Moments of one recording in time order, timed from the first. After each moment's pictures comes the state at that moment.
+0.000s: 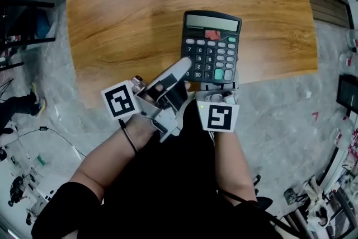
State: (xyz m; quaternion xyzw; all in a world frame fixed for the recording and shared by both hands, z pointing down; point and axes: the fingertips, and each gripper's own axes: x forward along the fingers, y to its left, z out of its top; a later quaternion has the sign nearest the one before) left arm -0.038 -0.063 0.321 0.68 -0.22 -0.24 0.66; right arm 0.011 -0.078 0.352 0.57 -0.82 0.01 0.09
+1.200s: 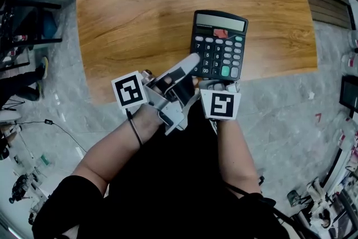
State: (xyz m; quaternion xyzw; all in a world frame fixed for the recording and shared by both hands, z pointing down) left arm -0.032 -0.061 0.304 0.67 -0.20 -0.23 0.68; right arm 0.006 -0.090 0.337 0.57 -0.82 0.00 0.08
